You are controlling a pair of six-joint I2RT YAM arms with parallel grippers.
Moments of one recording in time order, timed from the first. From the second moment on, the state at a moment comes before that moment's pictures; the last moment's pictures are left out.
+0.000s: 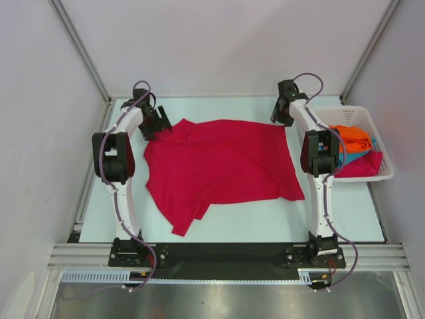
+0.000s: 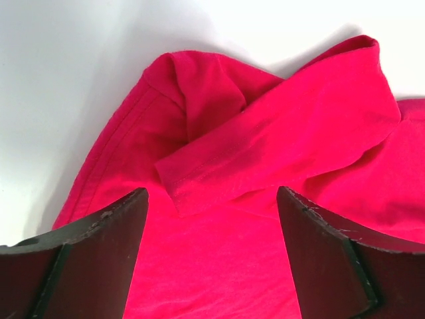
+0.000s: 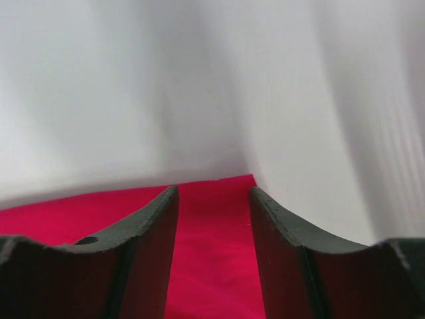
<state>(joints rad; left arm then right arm) 0.00 2.21 1.82 -0.71 0.14 -0.46 0.13 2.44 2.18 -0.74 0.20 0.47</state>
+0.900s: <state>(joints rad) 0.00 2.25 1.82 -0.68 0.16 -0.47 0.09 2.43 2.08 -0.66 0.16 0.43</state>
